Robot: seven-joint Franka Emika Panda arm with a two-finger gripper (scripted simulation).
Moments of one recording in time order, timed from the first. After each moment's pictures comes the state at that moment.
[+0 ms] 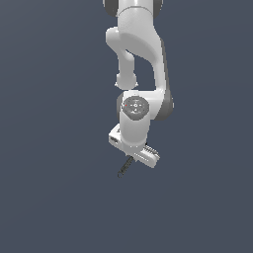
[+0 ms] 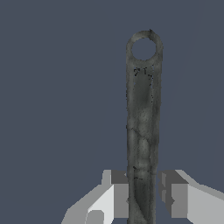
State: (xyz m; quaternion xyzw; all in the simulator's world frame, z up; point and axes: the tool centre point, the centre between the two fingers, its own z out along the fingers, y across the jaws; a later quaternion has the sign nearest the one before) arm 0.064 0.023 0.101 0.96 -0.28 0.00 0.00
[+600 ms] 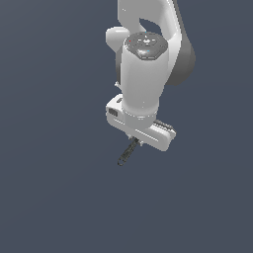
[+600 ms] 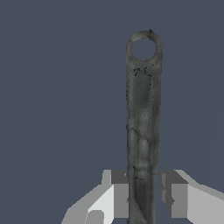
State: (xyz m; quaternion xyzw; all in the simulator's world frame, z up) arm 0.071 0.032 0.242 0.96 -0.28 0.00 0.00
